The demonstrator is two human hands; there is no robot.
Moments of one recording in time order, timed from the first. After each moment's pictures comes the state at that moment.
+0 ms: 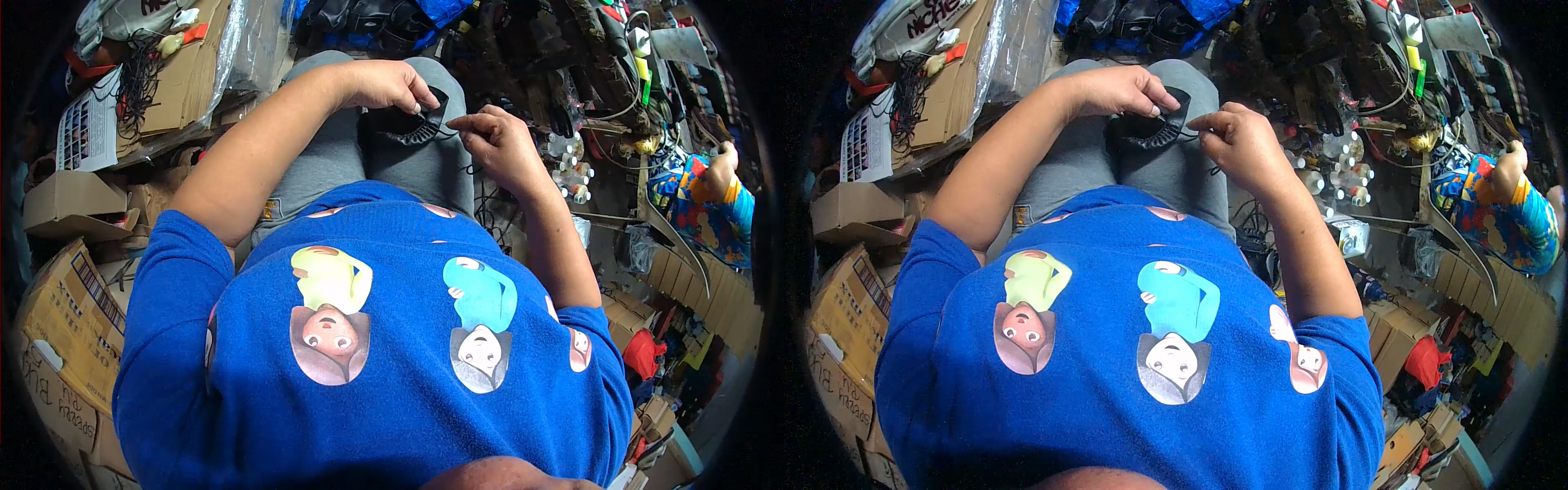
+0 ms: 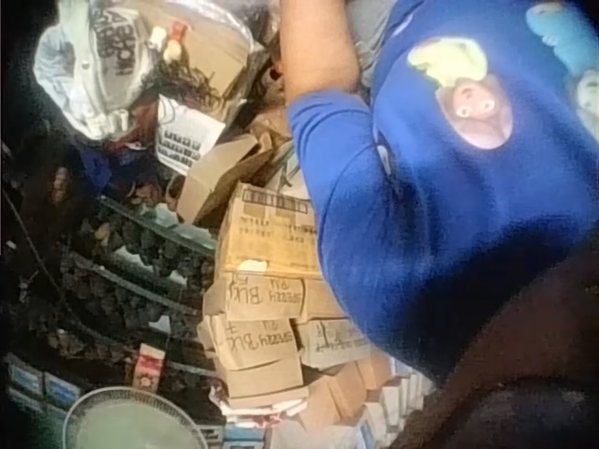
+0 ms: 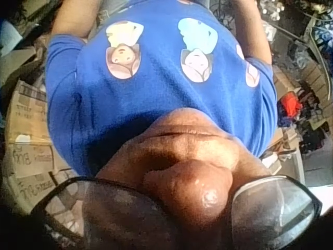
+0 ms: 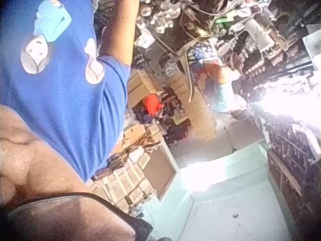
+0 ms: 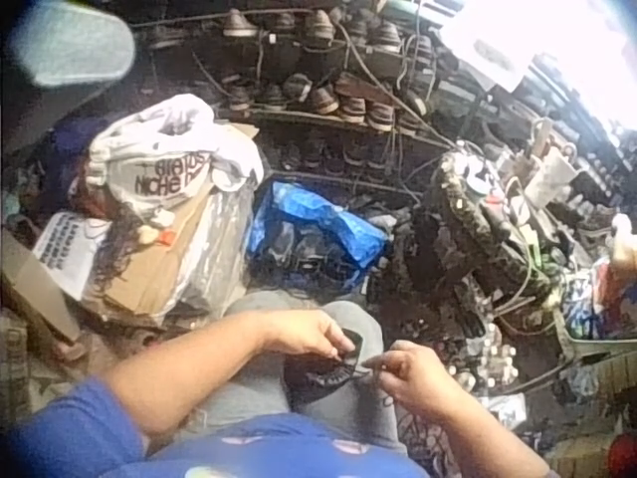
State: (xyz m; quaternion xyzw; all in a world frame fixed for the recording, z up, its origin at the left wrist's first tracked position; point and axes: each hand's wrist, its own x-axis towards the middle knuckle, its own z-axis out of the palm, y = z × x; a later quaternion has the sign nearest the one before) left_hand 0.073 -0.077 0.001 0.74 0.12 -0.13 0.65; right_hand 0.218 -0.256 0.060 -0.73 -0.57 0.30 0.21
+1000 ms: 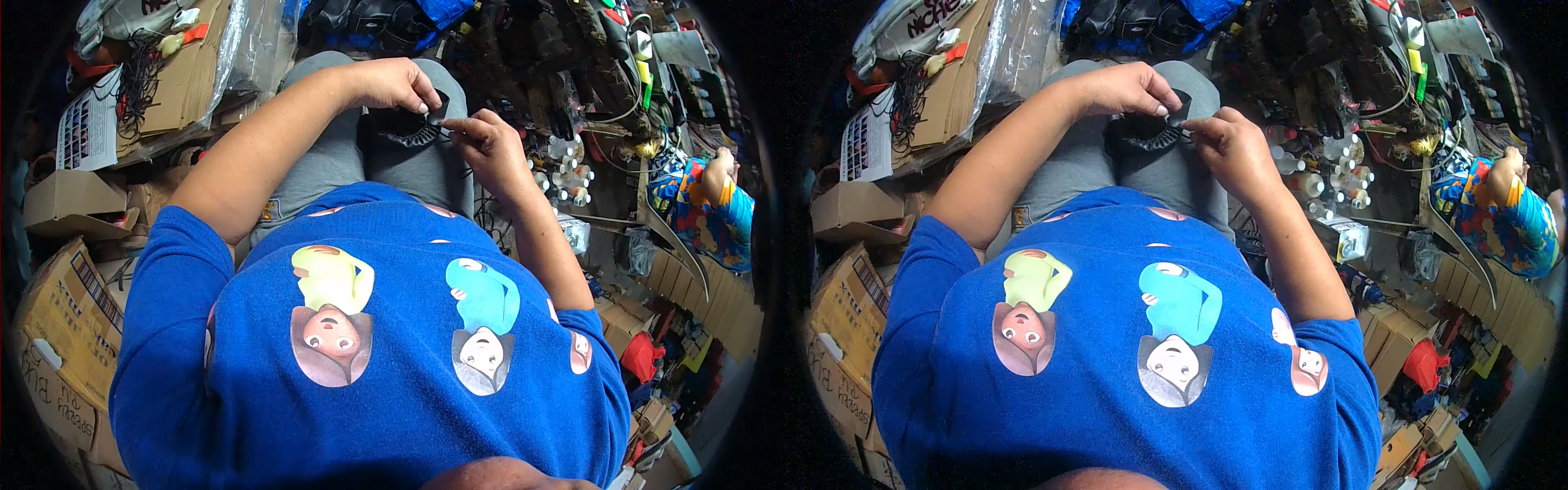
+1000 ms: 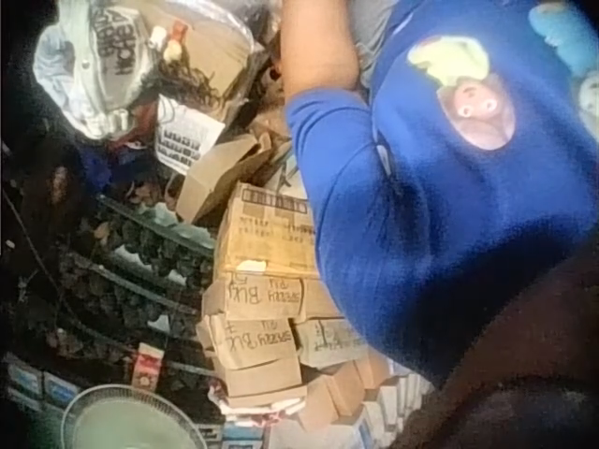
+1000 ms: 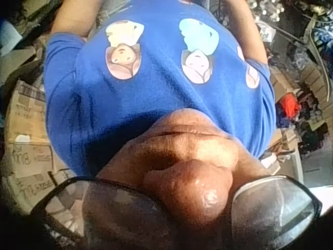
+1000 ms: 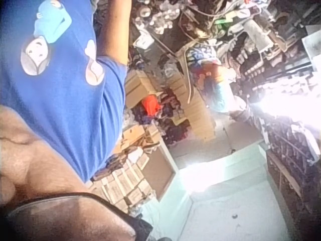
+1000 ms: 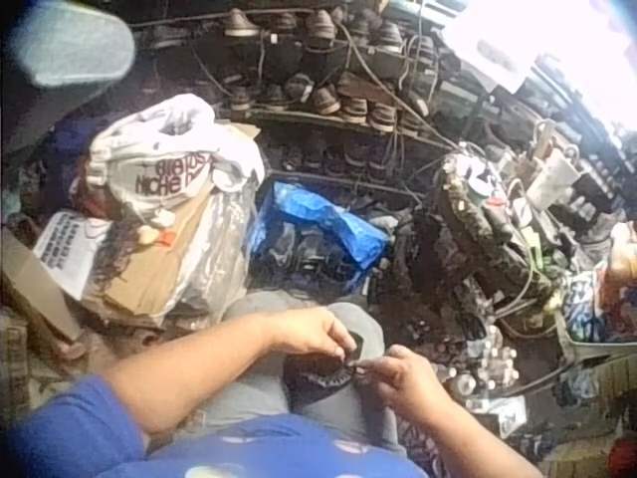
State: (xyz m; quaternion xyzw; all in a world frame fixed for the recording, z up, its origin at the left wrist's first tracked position) left_hand 0.079 -0.078 0.004 0.74 0.12 -0.11 0.65; right_hand 0.212 -0.261 0.041 -0.73 -0.57 0.28 0.24
